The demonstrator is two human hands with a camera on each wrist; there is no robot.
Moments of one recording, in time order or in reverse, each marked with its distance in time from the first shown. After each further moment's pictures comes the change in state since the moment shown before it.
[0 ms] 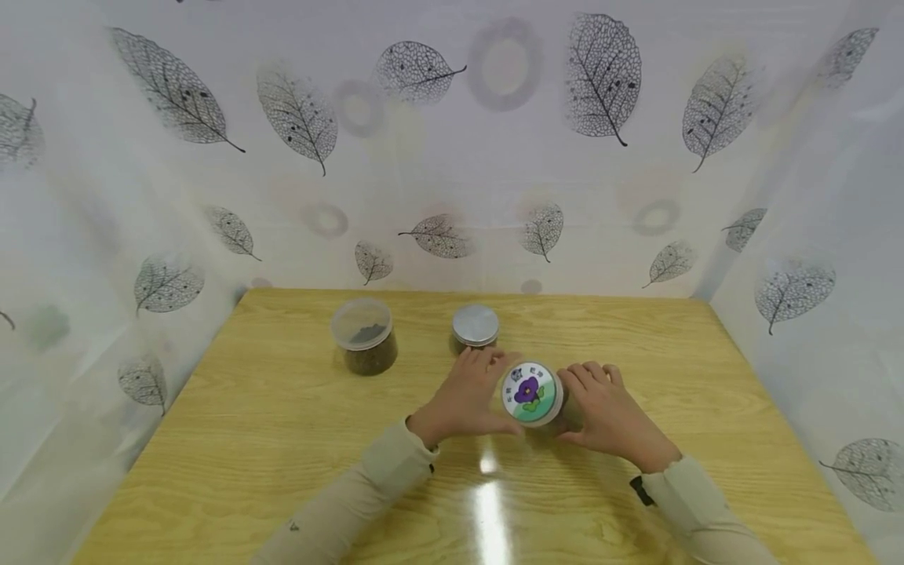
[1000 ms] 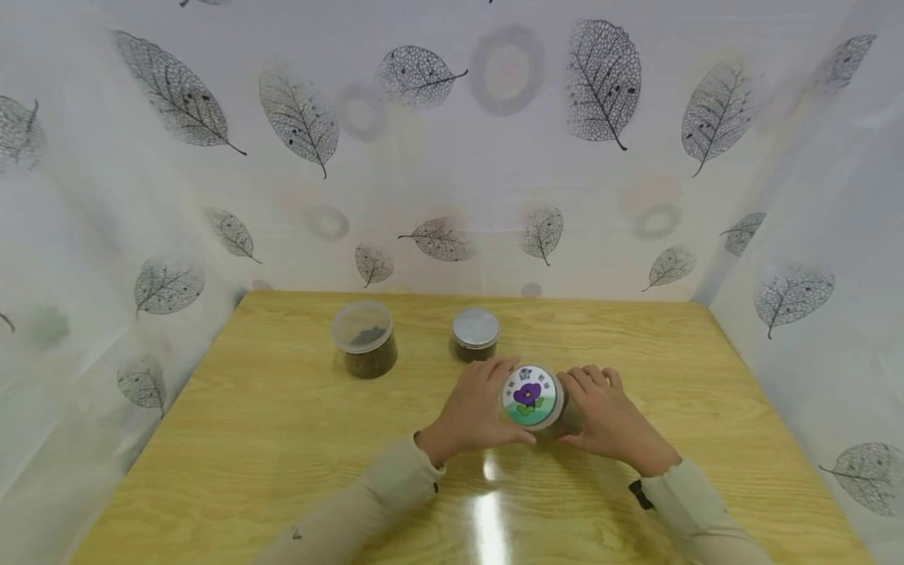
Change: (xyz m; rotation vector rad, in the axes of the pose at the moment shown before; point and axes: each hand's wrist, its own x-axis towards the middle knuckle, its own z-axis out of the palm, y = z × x) left_hand -0.003 0.011 0.010 -0.050 0.084 -0.020; right_hand 0.000 0.000 0.002 -0.007 -0.012 0.006
